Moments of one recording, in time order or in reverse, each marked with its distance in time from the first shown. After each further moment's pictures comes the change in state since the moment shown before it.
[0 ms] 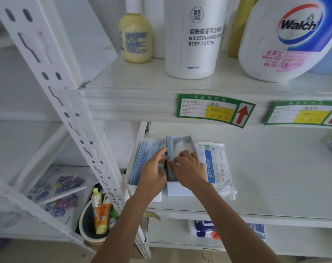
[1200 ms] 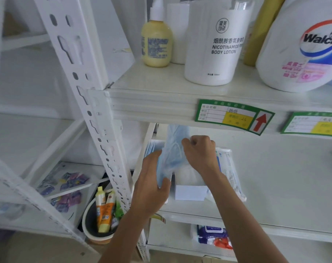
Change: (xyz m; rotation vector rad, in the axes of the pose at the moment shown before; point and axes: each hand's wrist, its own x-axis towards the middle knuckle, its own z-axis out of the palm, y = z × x) left_hand -0.039 0.009 -0.026 0.049 0.169 0.098; right_hand -0.004 -0.048 -0.098 0.623 0.273 0.116
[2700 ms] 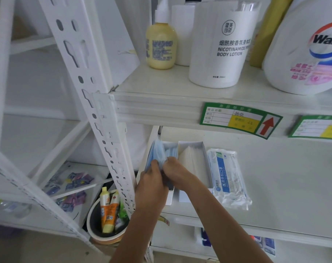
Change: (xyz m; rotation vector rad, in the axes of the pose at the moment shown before) left_hand 0.013 -0.004 0.011 0.540 -0.080 -0.284; right_hand -0.014 -0.005 0.081 0.434 -0.590 0.717
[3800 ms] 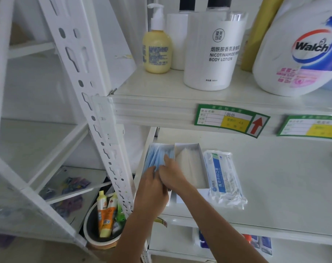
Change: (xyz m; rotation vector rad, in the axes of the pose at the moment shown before) left_hand -0.006 -0.014 0.013 -0.122 0.016 0.289; right_hand 0.000 0.018 -0.001 -0.413 0.154 -0.388
